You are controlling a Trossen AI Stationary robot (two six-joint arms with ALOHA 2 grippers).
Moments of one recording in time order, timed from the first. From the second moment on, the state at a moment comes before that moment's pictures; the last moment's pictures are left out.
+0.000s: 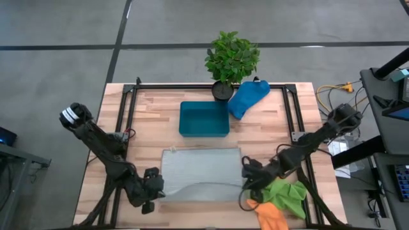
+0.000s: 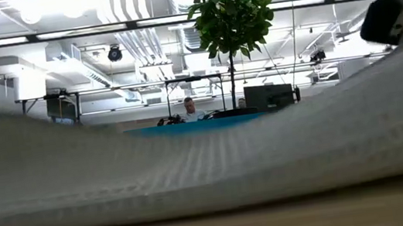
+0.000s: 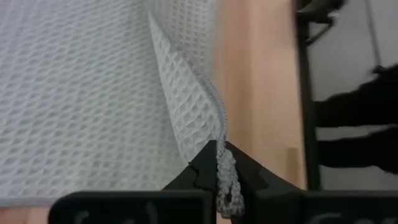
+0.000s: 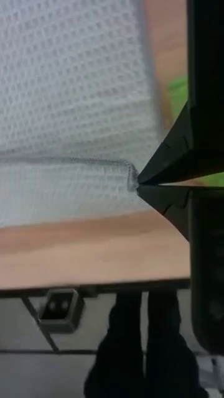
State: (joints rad) left arm -0.87 1.36 0.74 -0.25 -0.28 -0.94; right arm 0.61 1.43 0.81 -0.26 0.06 0.87
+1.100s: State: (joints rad) left arm -0.76 1.35 0.71 -0.60 -0.53 -1.09; right arm 0.33 1.48 0.76 -0.26 -0.04 0.59
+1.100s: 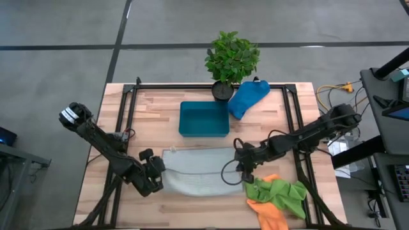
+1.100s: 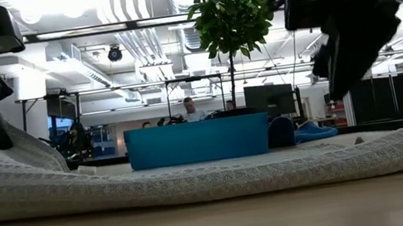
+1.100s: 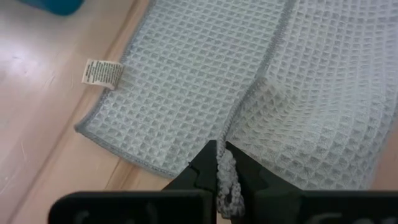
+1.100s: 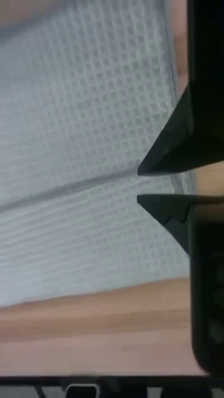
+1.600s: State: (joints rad) left arm -0.76 1.35 0.72 -0.58 -0.53 -1.09; right arm 0.35 1.64 0.77 -0.25 -0.06 0.66
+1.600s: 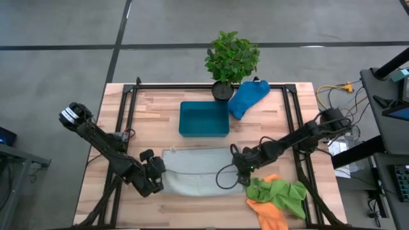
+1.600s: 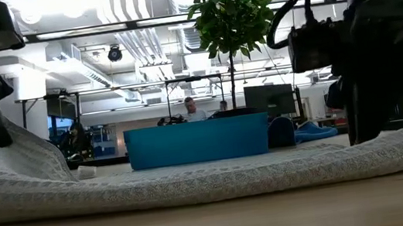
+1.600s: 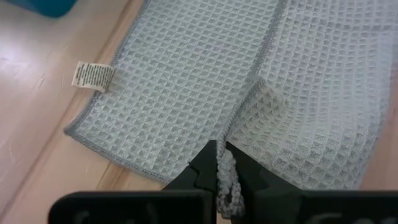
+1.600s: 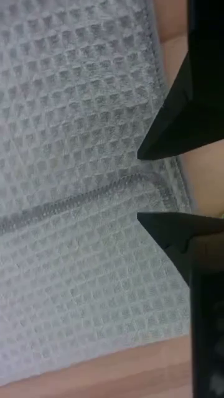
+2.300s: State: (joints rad) left arm -0.76 1.35 0.73 -0.58 -0.49 -1.09; right arm 0.40 1.59 0.89 -0.40 0.03 0.64
